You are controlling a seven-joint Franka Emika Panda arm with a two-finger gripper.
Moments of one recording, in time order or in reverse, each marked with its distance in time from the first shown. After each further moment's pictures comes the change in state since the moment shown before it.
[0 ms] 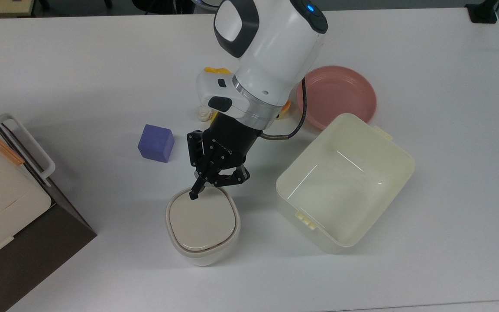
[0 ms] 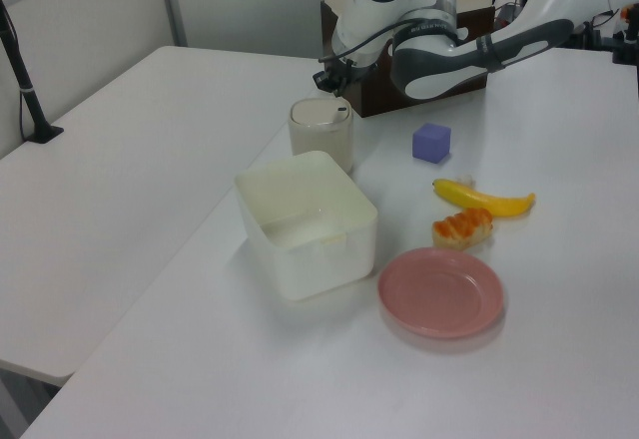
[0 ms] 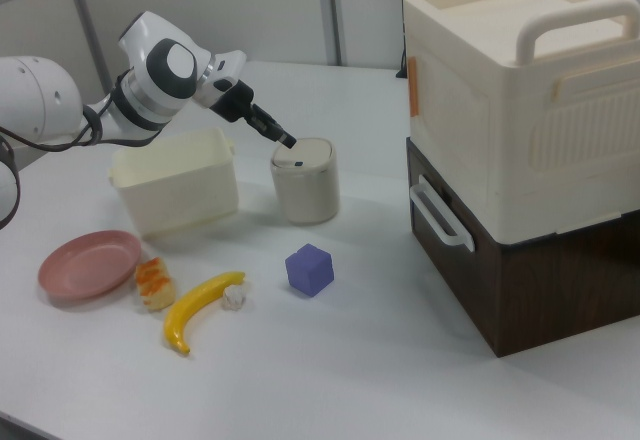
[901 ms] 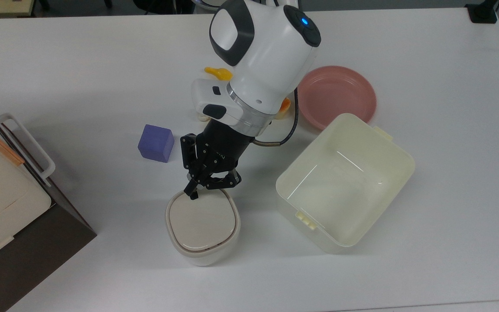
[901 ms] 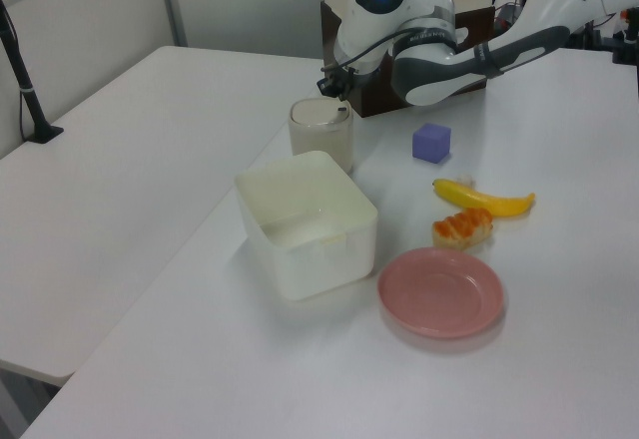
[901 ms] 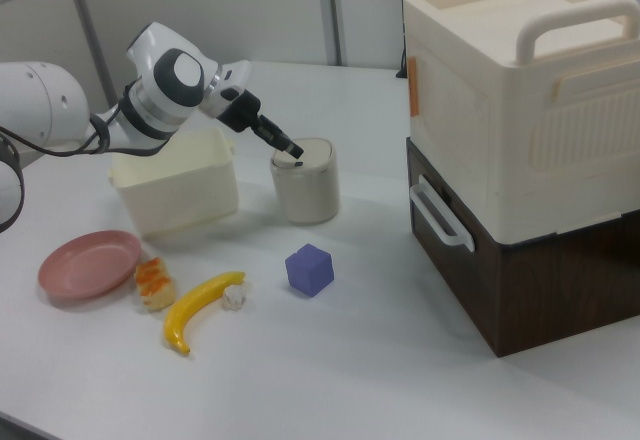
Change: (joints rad) arm -0.006 0.017 -0.009 -0.018 -0.027 0.000 0.000
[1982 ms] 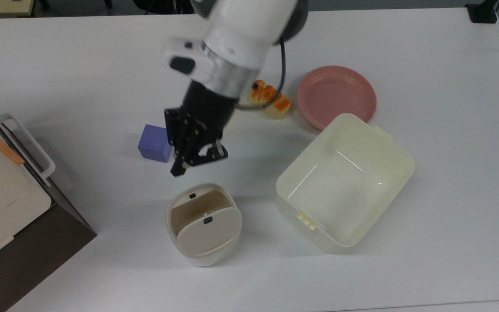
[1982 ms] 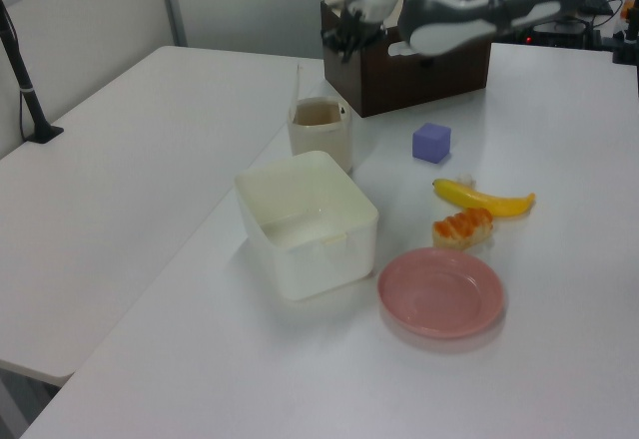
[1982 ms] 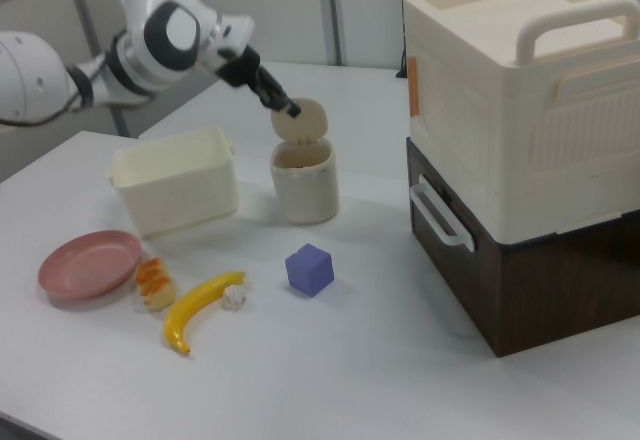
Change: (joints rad) arm -0.003 -0.125 -0.051 0.019 0.196 -0.007 -0.030
